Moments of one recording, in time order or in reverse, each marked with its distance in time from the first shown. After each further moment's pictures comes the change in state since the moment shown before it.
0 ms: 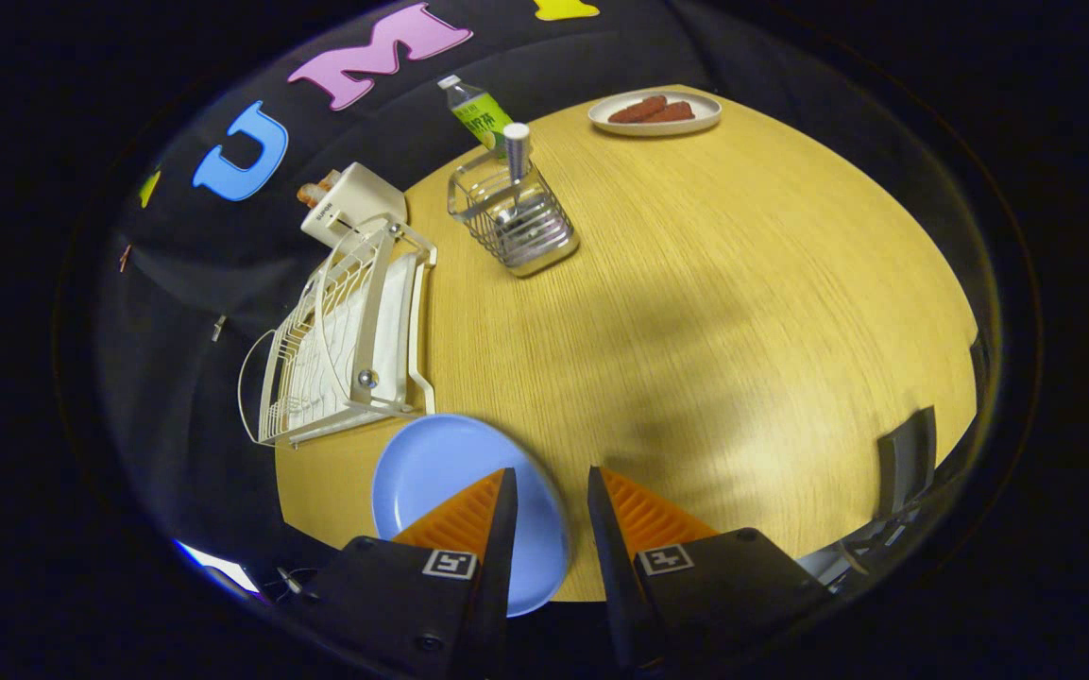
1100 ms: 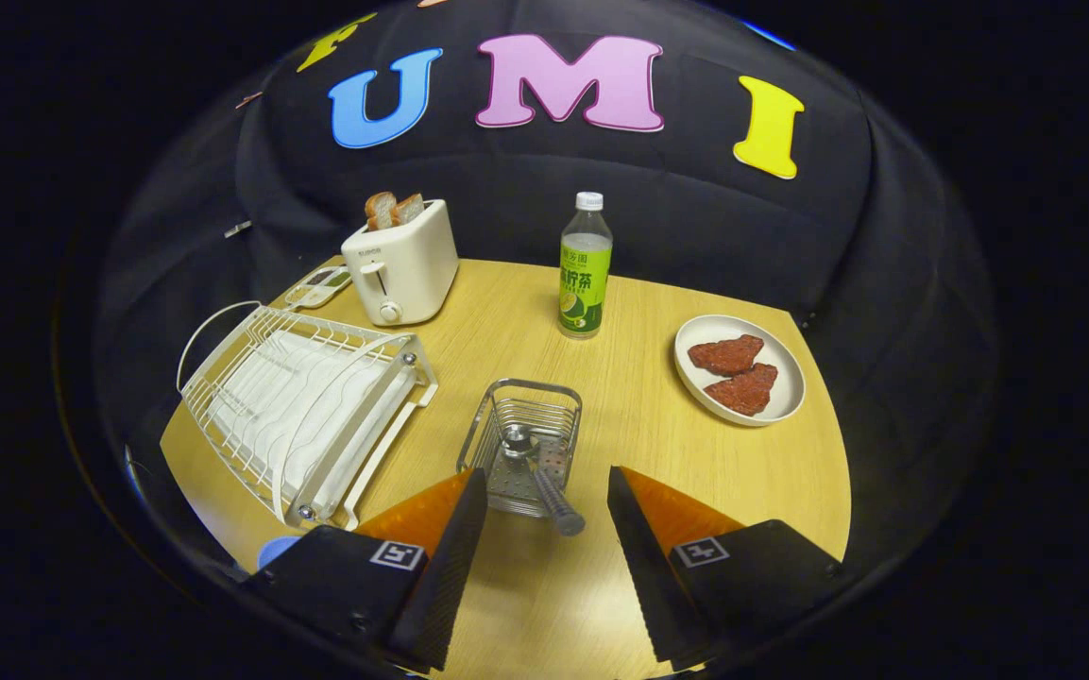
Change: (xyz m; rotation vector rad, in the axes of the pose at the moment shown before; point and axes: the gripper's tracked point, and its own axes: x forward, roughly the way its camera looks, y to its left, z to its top) arm 0.040 0.017 0.194 -0.585 -0.222 -0.064
